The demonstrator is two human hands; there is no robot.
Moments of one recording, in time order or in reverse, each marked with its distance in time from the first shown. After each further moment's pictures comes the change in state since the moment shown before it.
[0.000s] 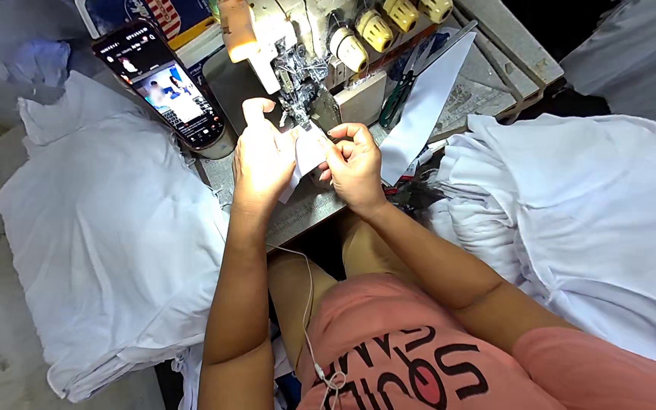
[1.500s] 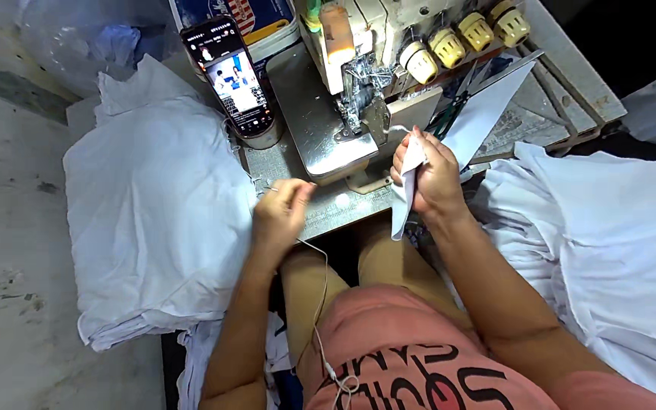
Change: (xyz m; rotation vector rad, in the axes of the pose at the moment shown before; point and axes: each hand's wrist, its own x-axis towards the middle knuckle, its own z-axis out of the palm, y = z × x) left_hand -0.092 -0.059 -0.007 -0.032 0.167 0.154; right_hand 0.018 -0.007 -0.044 0.409 -0.137 0.313
